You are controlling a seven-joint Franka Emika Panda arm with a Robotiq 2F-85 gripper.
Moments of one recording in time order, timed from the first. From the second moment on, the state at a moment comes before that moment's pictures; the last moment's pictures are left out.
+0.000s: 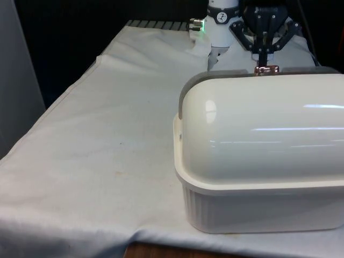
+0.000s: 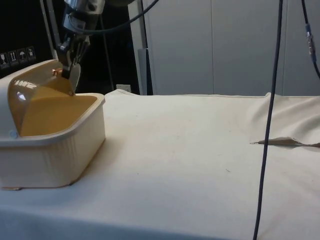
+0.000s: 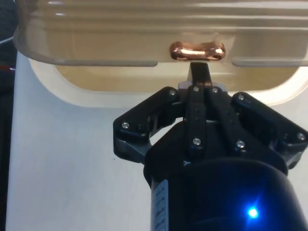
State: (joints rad) arm 0.23 0.29 -0.10 -1.96 0.00 2.75 0.01
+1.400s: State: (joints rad) arm 0.23 0.33 -0.12 -1.75 0.00 2.65 0.06
